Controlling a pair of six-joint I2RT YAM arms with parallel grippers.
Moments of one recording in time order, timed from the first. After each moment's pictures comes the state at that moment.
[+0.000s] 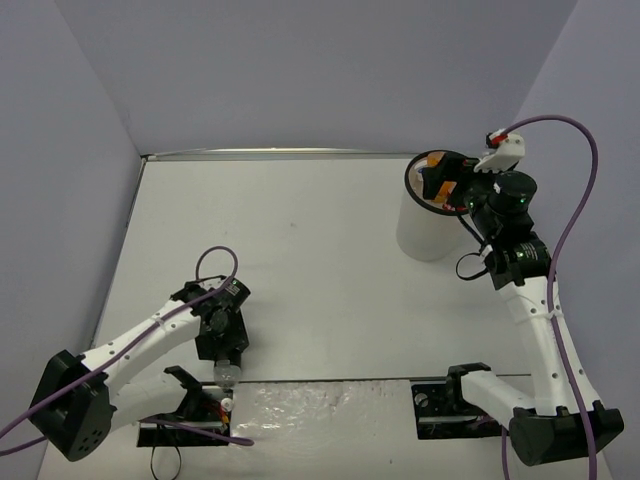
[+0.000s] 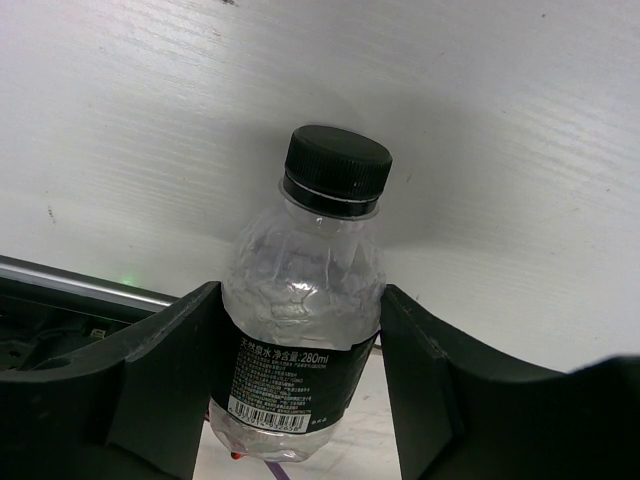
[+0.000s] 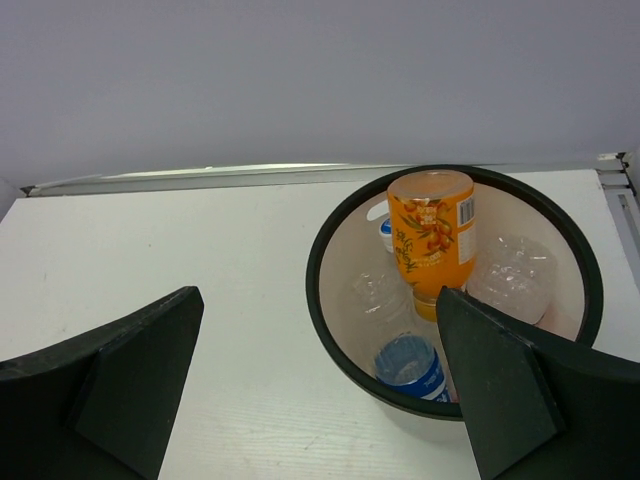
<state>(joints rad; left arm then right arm) -0.60 1.08 0.63 -1.03 -0.13 -0.94 0.12 1.03 1.16 -0.23 -0.04 0.21</state>
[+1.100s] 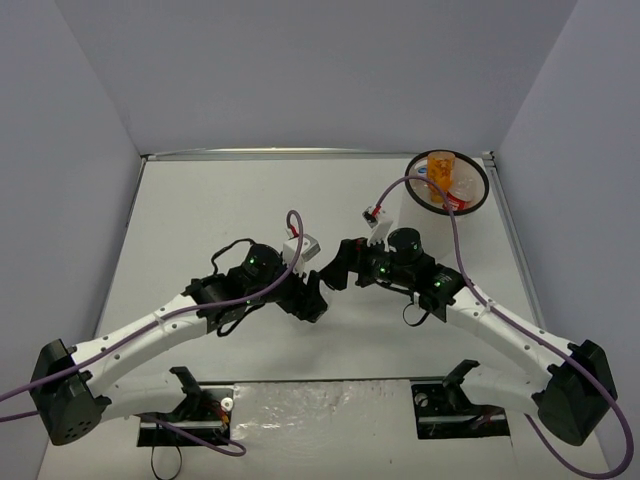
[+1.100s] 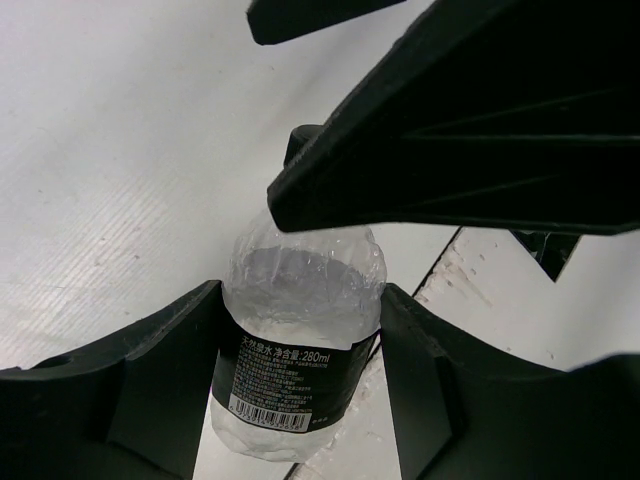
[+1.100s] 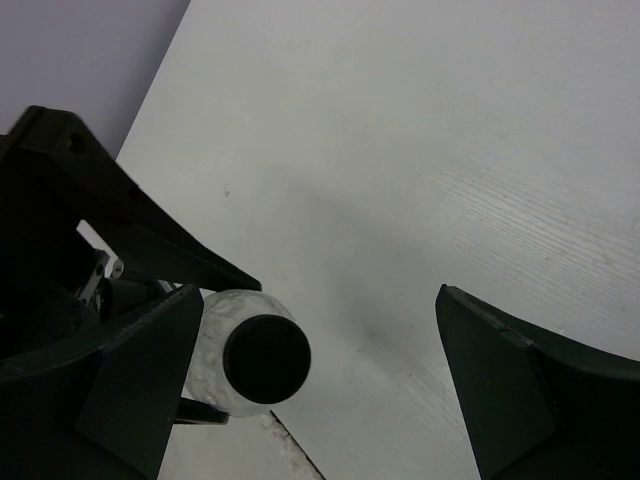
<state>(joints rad) -0.87 1.11 0.86 -0.32 0.23 -0.31 0.67 1.11 0.74 -0.04 -0.29 0.54</state>
